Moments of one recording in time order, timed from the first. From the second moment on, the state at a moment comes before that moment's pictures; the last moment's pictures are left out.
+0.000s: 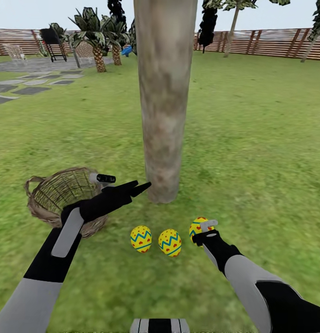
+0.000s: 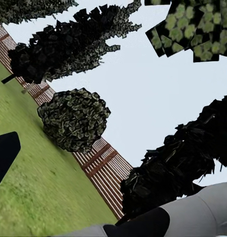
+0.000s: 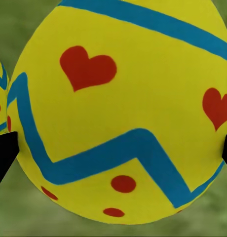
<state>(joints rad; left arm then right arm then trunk) -0.67 0.09 -0.13 -1.43 1.01 0.88 -1.00 -0.91 0.08 -0.04 -0.21 0.30 0.22 -0.12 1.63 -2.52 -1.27</state>
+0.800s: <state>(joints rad) -0.67 0.08 -0.13 -1.41 1.01 0.88 -1.00 -0.91 0.09 -0.04 -0.21 0.30 0.22 -0.12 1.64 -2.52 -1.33</state>
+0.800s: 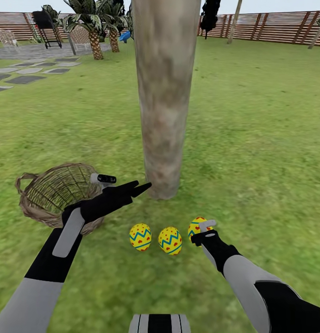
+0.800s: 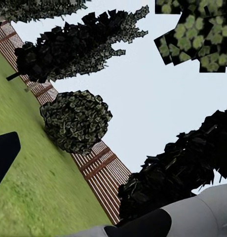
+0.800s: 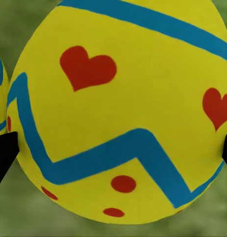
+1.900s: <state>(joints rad) -0.67 0.08 -0.13 -1.41 1.01 0.88 -1.01 -0.91 0.09 -0.04 -0.21 0.30 0.22 -0.12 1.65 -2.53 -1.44</state>
